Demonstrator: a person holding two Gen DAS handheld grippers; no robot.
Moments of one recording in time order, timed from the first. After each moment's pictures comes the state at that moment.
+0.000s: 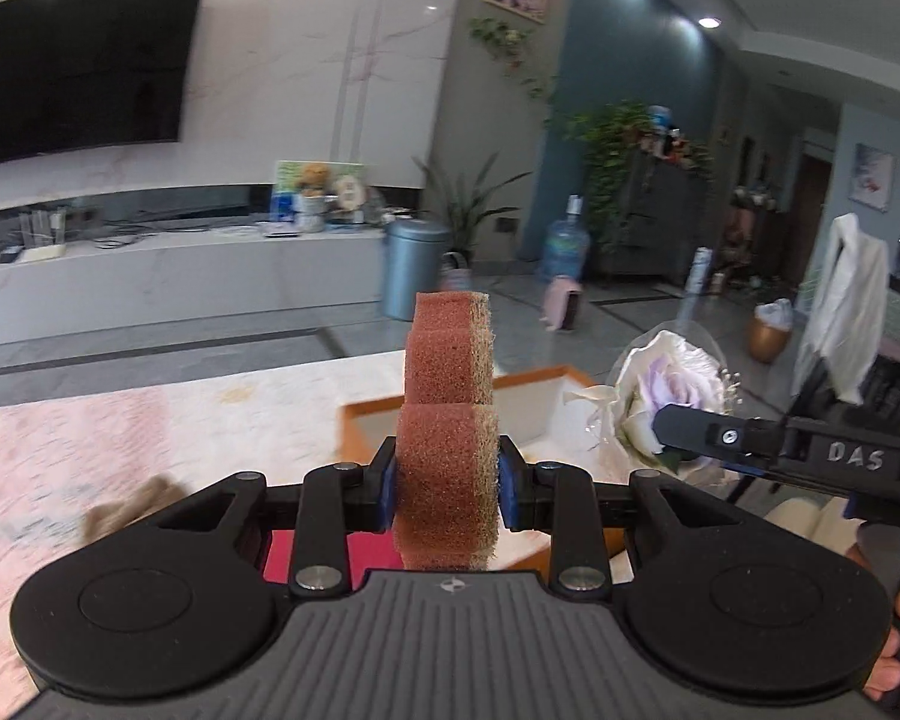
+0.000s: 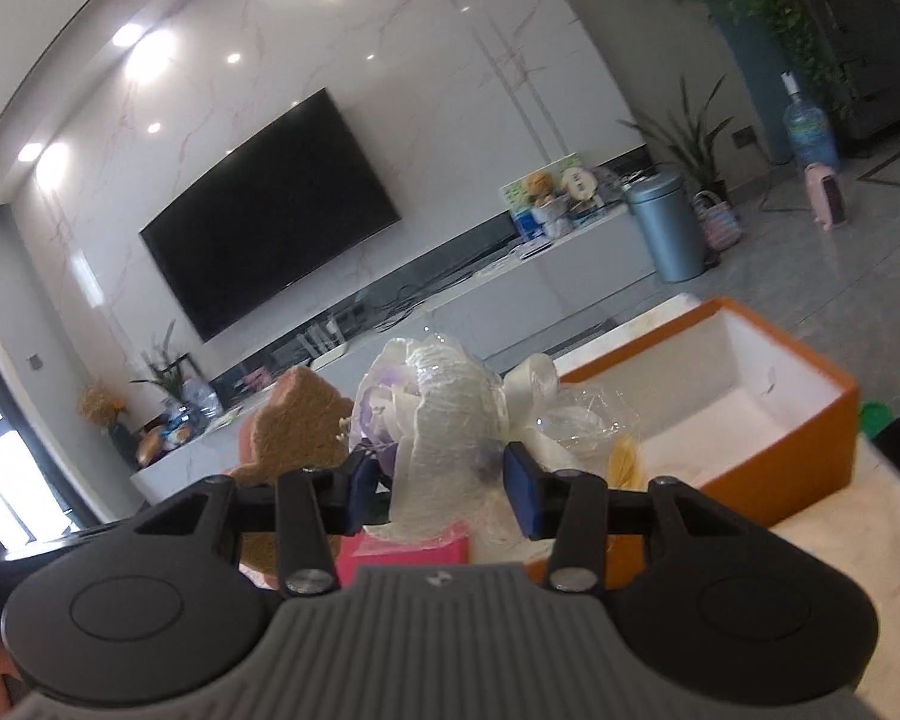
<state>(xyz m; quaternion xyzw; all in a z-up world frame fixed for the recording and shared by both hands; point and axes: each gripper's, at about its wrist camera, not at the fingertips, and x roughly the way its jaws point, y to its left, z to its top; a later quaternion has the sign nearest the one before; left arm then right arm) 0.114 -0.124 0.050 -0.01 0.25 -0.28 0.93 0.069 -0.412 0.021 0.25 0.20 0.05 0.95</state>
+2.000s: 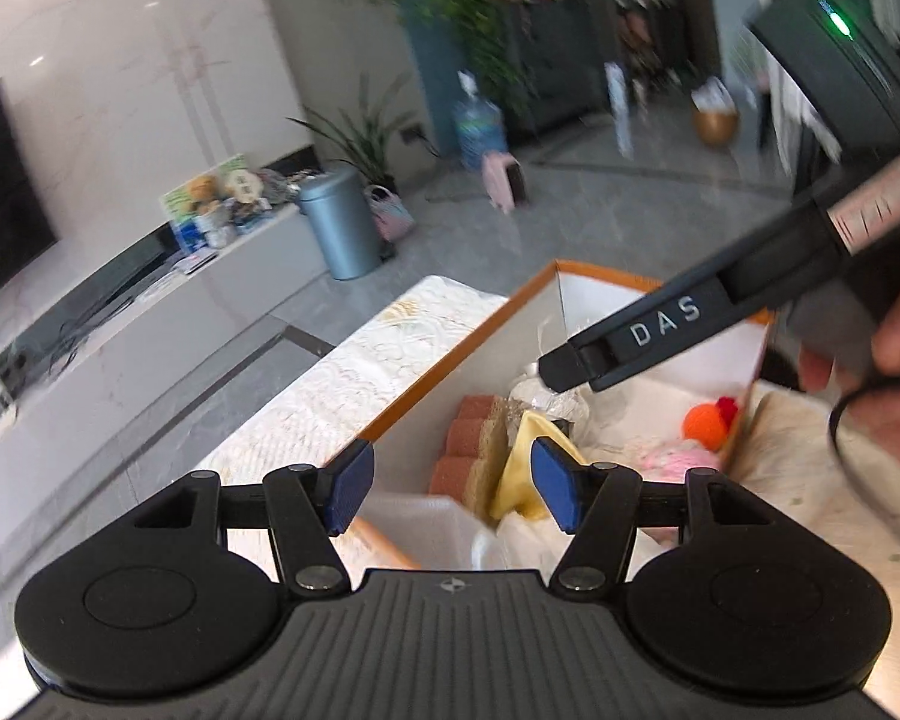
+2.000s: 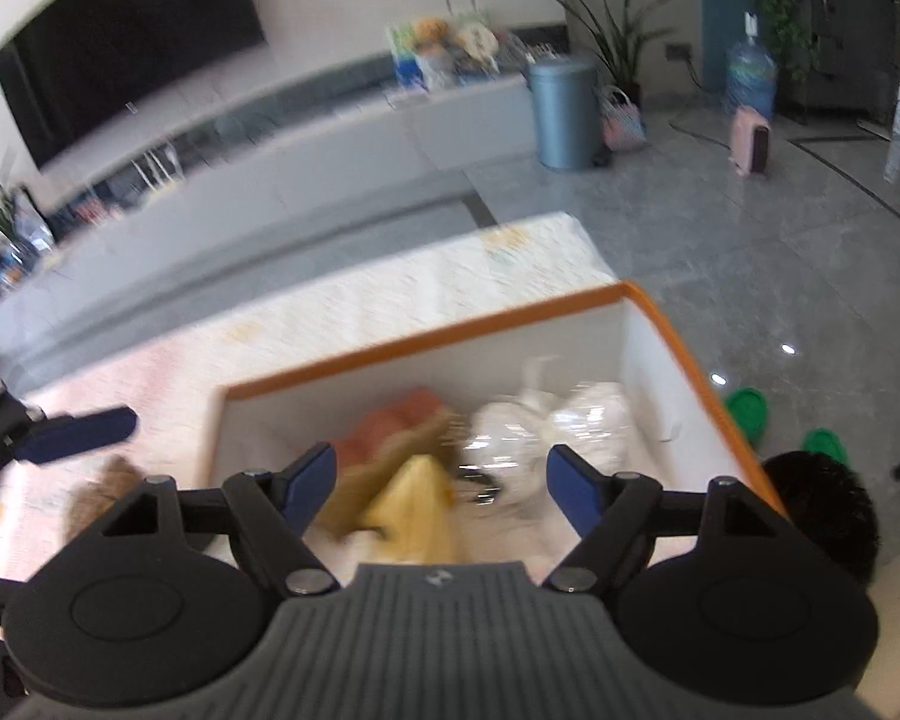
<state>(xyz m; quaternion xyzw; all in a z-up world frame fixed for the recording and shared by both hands) 0.180 -0.203 -0.012 0.23 0.26 -0.32 0.88 0.230 -0.440 -0.008 0.16 0.38 -0.01 0.91</state>
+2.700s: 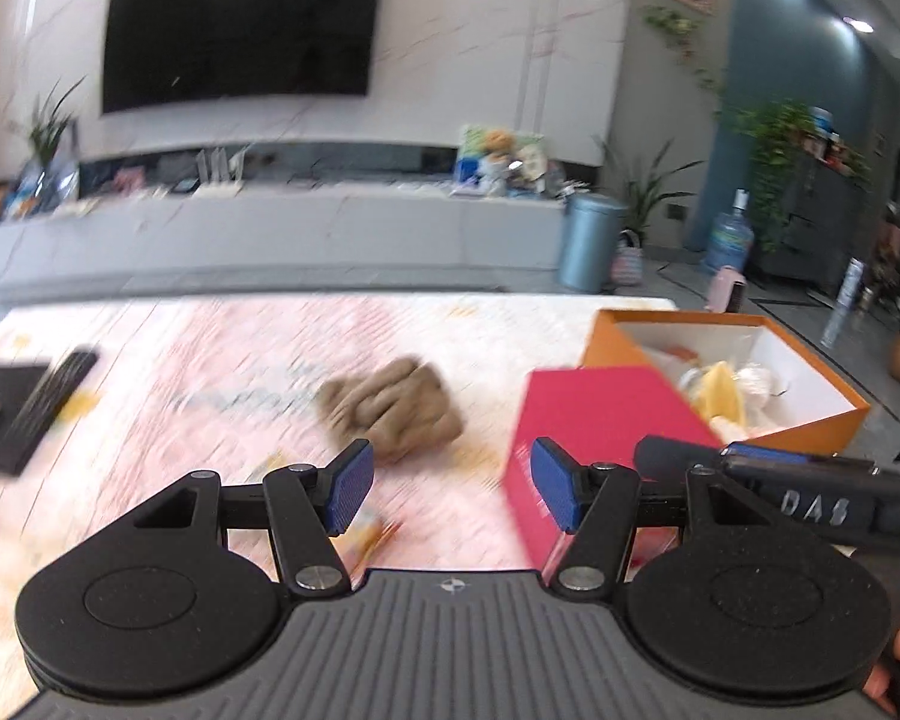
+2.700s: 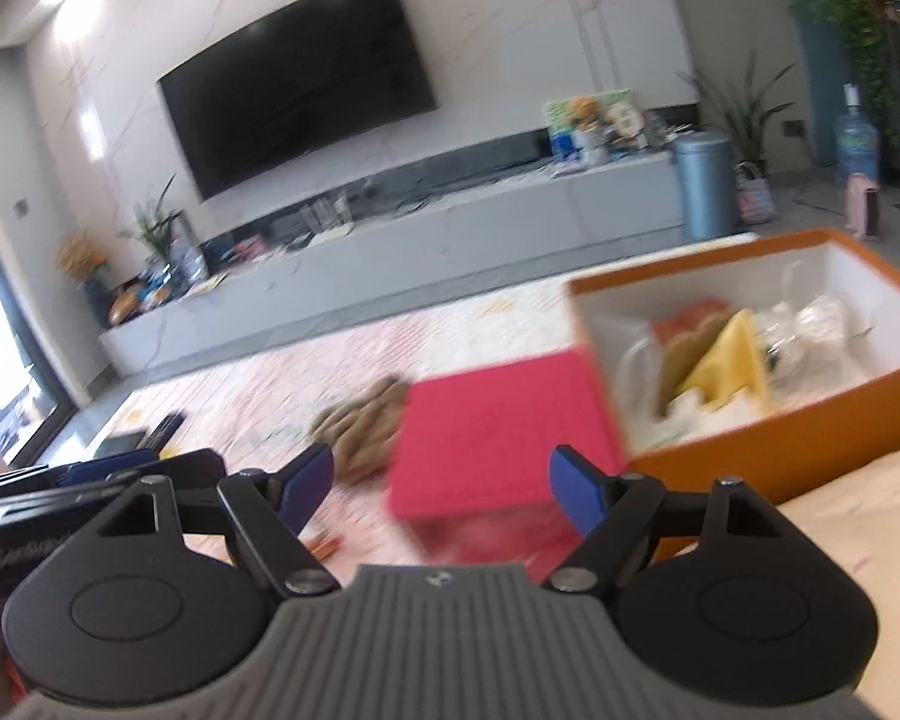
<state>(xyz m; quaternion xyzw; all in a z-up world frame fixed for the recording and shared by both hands) 0.092 -0.005 -0.009 -0.02 0.29 -0.10 0.95 0.096 -0.240 -0.036 0.13 0.30 0.10 0.94</state>
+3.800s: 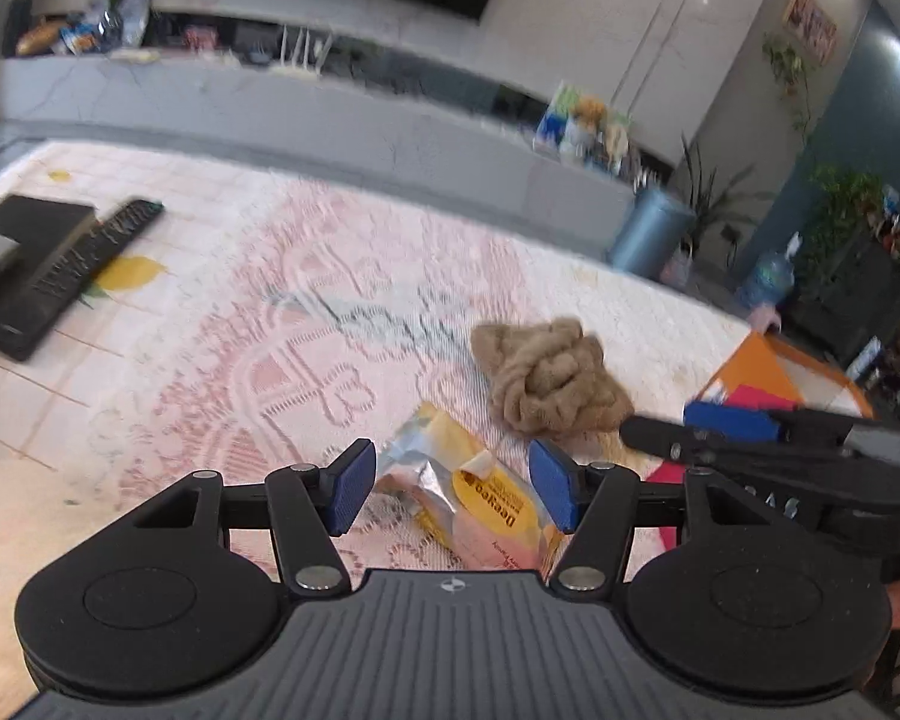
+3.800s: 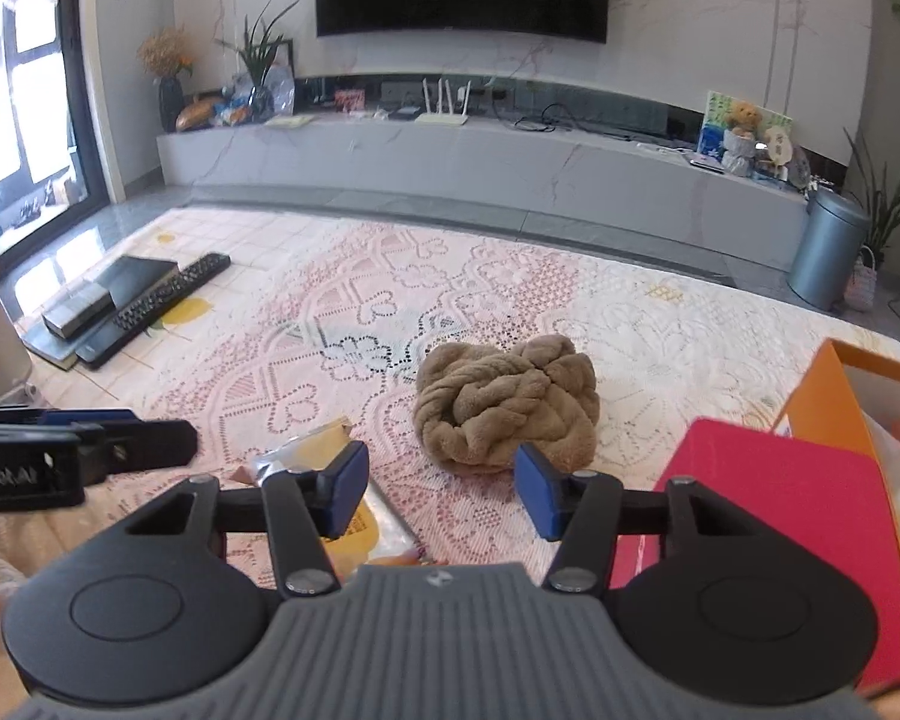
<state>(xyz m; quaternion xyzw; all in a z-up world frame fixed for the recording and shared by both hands) 0.147 0.134 -0.076 -0.15 0.37 -0.08 0.91 0.208 -0.101 -0.069 -0.06 0.35 0.18 0.92</state>
